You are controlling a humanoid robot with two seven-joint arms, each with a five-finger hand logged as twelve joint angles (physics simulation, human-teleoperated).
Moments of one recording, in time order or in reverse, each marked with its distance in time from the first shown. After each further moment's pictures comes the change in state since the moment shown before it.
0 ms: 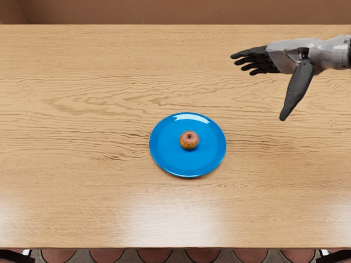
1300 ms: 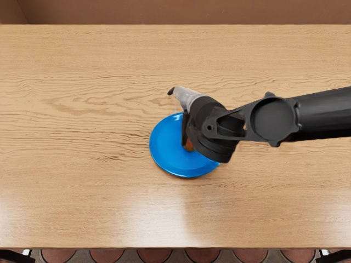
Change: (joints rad) left arm 0.005 0.000 0.001 0.000 0.000 0.000 0.000; right arm 0.173 0.863 -0.449 0.046 -0.001 -1.189 -0.490
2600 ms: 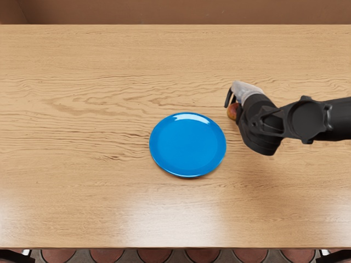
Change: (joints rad) left arm 0.000 0.000 0.000 0.000 0.000 0.000 0.000; right arm -0.053 -0.117 -0.251 -0.109 -0.007 -0.030 0.078
